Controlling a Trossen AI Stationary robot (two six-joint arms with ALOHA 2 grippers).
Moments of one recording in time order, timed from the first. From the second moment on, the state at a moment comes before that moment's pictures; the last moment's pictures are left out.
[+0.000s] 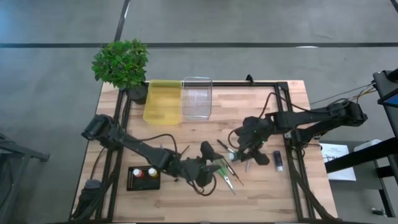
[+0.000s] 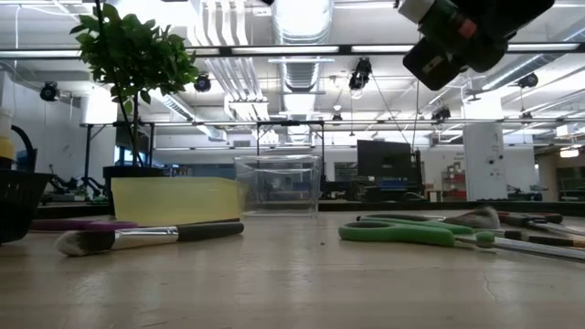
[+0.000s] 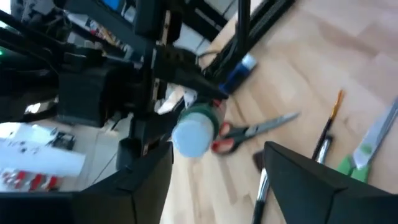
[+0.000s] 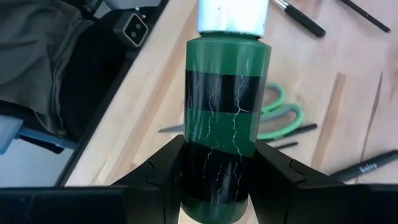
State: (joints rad) left arm -0.42 1.86 1.38 0.03 -0.57 0.70; right arm 0.09 1.19 0.86 -0.54 -0.49 -0.03
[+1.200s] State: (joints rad) left arm -0.34 1.86 1.37 0.05 -0.39 0.65; right arm 0.11 1.36 0.99 -0.54 -0.51 -0.11
